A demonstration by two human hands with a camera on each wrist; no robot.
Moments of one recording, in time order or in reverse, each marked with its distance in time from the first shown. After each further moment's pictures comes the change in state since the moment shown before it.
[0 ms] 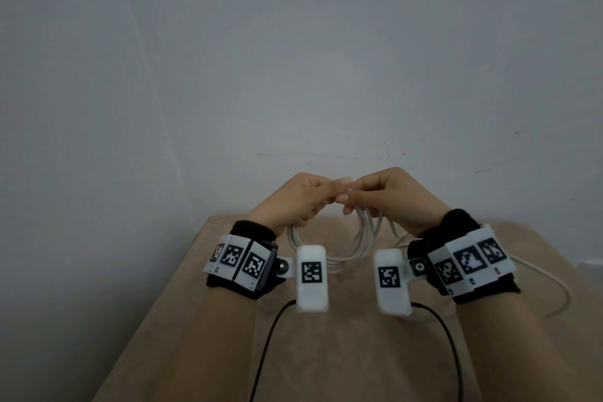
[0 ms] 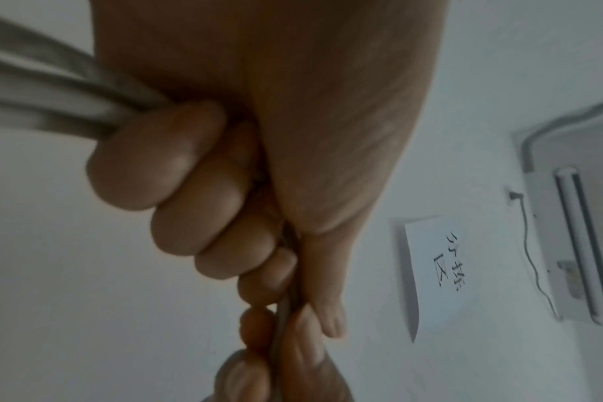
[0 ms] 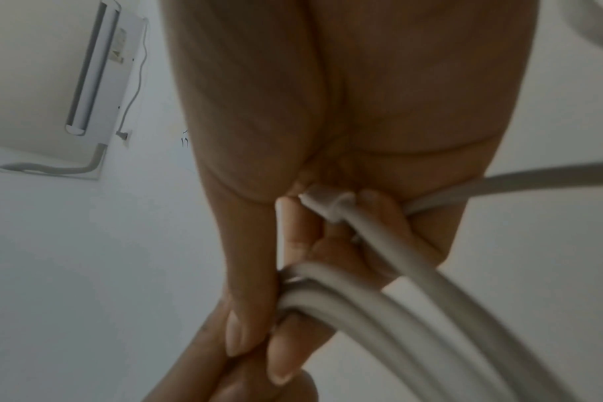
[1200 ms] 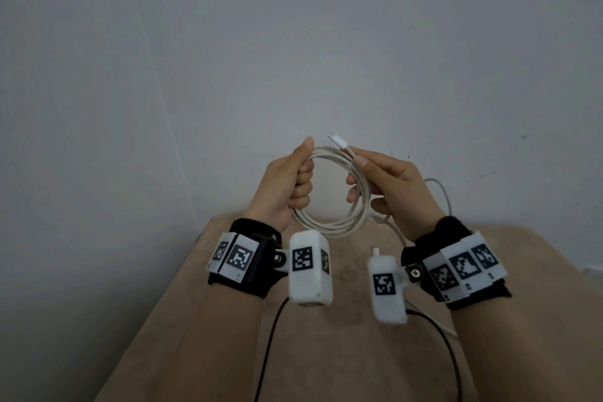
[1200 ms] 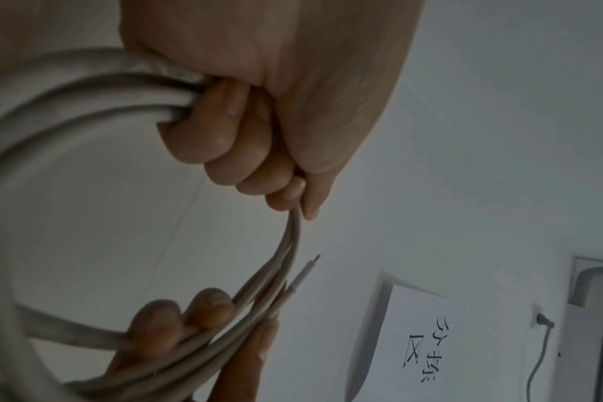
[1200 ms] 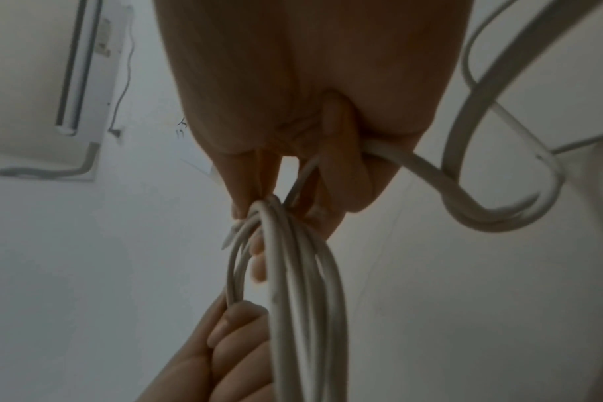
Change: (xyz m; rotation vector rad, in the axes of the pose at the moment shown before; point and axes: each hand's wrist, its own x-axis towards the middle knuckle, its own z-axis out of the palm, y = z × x) left_hand 0.006 -0.001 -0.011 -0.609 0.314 0.022; right_hand 0.004 -0.003 0.016 0.347 0.195 -0.156
